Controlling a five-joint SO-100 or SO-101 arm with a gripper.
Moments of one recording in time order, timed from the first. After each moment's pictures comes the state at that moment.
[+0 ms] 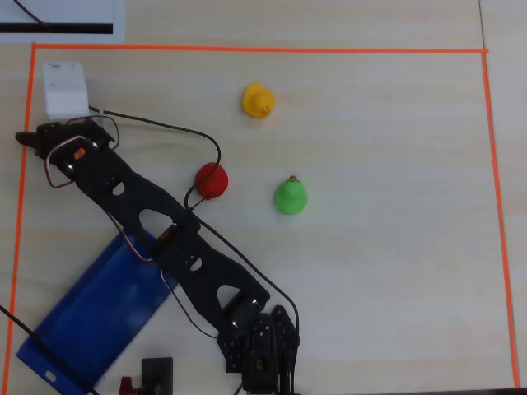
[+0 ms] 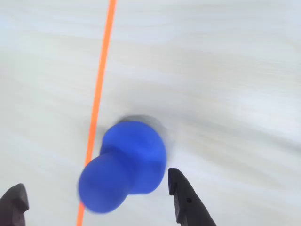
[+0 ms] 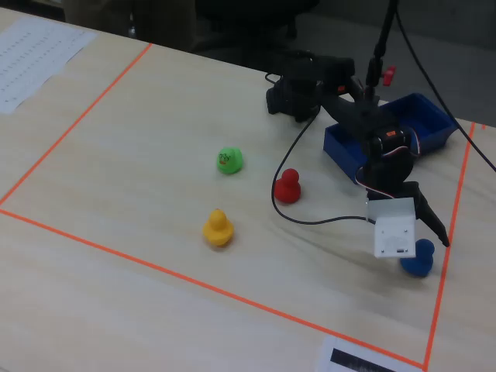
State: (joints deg) arm -41.0 33.8 27.2 55.7 -48.1
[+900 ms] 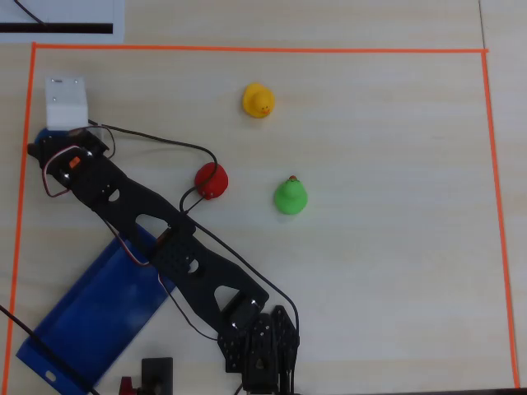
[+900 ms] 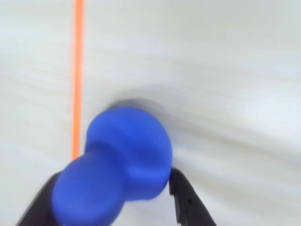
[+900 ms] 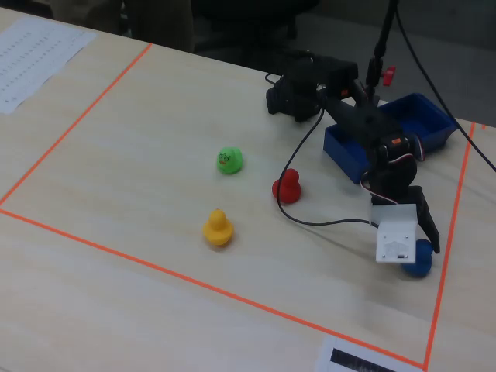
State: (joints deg) arm -43.0 30.2 27.2 55.5 -43.4
